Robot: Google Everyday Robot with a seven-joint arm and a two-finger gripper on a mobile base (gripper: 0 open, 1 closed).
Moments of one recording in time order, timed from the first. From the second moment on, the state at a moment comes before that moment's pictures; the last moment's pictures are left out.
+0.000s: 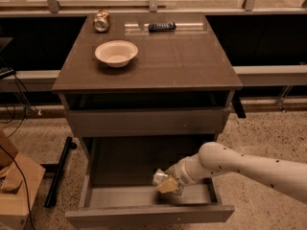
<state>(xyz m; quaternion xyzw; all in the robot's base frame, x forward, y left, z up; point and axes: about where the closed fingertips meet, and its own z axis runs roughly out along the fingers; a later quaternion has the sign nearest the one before) 0.502 -0.057 0.462 -0.46 0.83 0.26 0.21</state>
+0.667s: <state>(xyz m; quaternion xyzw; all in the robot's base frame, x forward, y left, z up) 0.520 -0.085 0.410 -0.38 0.85 0.28 0.23</state>
